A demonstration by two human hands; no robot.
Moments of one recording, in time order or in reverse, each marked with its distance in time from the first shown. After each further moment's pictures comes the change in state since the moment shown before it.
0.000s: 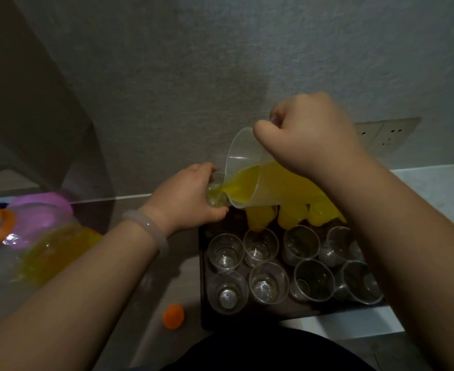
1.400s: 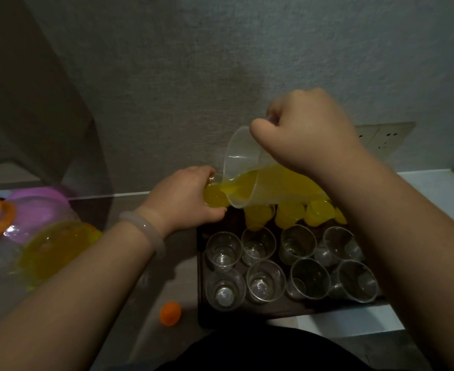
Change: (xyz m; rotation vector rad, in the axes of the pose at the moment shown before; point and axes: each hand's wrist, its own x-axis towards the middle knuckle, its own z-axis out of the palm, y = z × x) left_hand -0.008 0.001 -0.002 0.006 0.019 -0.027; right_hand 0.000 -0.006 -0.004 -0.038 -0.005 -0.050
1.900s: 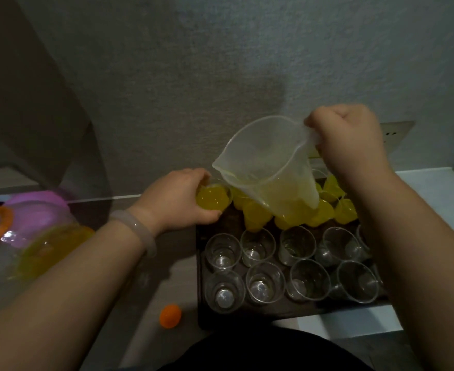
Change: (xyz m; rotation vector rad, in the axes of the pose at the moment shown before) left_hand 0.002 -0.008 -0.005 0.020 -0.071 0.010; right_hand -0.015 0.045 0.012 0.638 0.243 0.341
